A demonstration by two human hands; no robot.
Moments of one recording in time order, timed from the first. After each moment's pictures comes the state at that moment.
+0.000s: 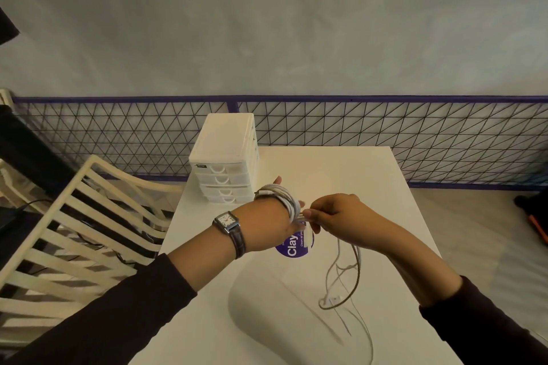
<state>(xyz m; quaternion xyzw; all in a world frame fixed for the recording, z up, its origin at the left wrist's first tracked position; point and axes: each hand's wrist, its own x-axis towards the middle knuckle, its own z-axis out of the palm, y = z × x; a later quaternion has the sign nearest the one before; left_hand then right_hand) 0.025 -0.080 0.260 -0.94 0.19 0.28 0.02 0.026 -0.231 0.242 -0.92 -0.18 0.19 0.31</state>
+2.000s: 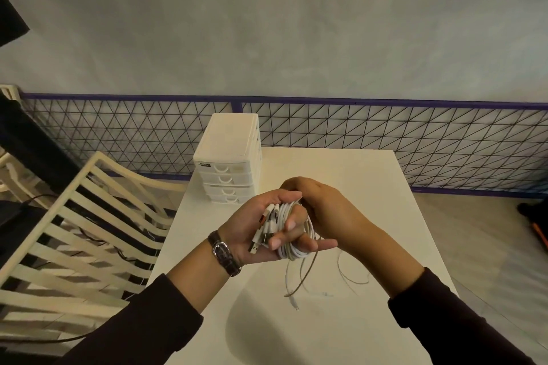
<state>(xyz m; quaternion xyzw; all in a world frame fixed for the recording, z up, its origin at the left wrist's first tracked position) 0.007 -0.053 0.236 -0.34 0.11 0.48 -0.80 0.029 -0.209 0.235 -0.86 -0.36 -0.03 0.36</state>
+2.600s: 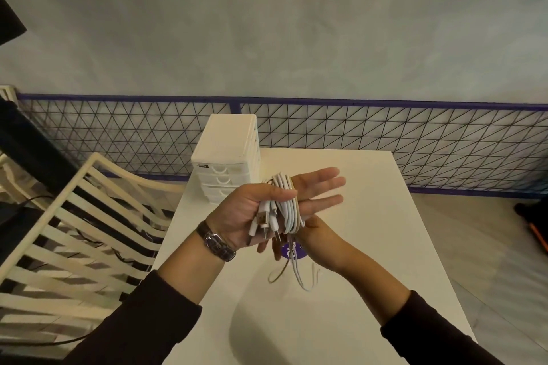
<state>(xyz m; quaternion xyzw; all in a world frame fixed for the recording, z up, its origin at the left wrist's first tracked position) 0.013 -0.050 0.265 -0.33 0.16 0.42 -0.83 0.004 -0.193 0.219 -0.74 -0.23 0.21 0.60</state>
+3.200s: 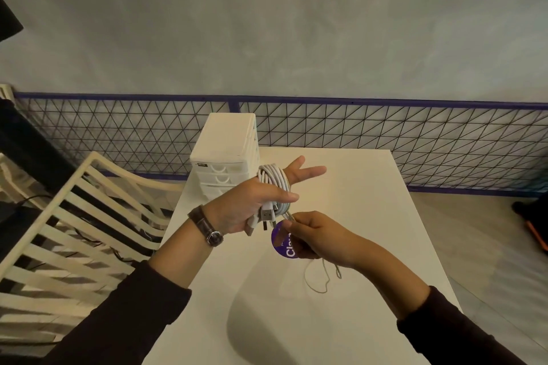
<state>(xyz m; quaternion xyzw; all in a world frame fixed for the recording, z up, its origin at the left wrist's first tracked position) 0.022 -0.043 0.269 -0.69 0.19 0.27 -0.65 0.012 -0.206 0.220 -0.79 -0.18 0.29 0.52</state>
